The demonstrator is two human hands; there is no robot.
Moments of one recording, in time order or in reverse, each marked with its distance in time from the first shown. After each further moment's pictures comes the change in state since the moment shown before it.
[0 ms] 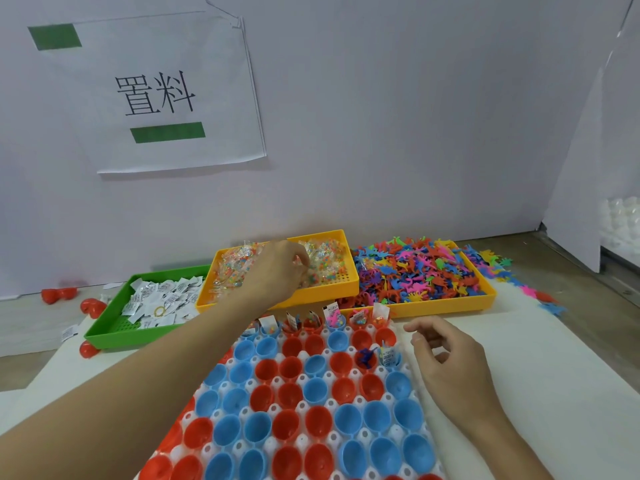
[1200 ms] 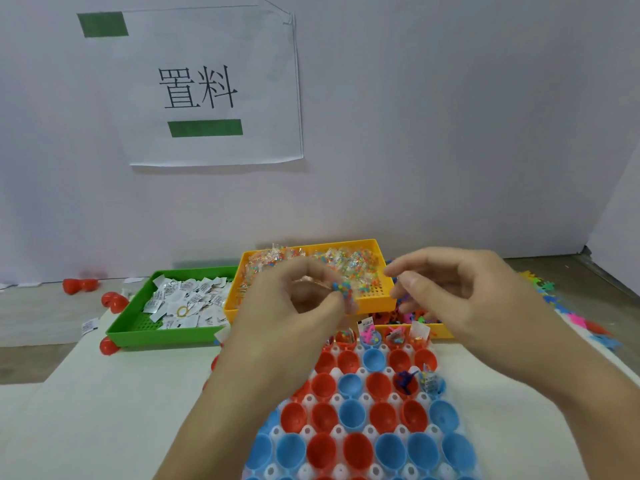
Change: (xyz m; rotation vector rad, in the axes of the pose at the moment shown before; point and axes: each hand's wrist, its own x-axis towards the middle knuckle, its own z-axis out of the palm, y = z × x) left_hand -0.114 0.056 -0.091 -0.968 0.044 -0.188; right_hand 0.050 -0.132 -0.010 0.063 -0.402 -0.205
